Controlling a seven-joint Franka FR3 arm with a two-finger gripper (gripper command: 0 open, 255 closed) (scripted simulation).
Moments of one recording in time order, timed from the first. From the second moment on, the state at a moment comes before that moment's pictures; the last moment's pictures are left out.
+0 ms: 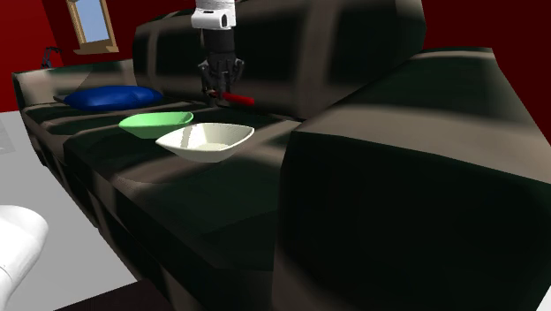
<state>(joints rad) -0.10 -0.25 0.59 -1.76 0.27 1.69 1.78</state>
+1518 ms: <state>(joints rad) 0.02 -0.31 0.91 -1.78 0.31 1.77 2.21</state>
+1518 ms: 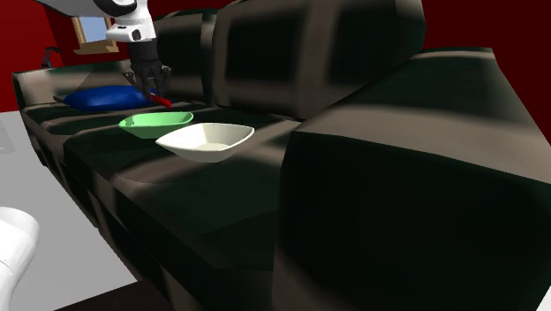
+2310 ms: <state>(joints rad) 0.04 -0.33 0.93 -1.93 0.34 1.90 2.19</state>
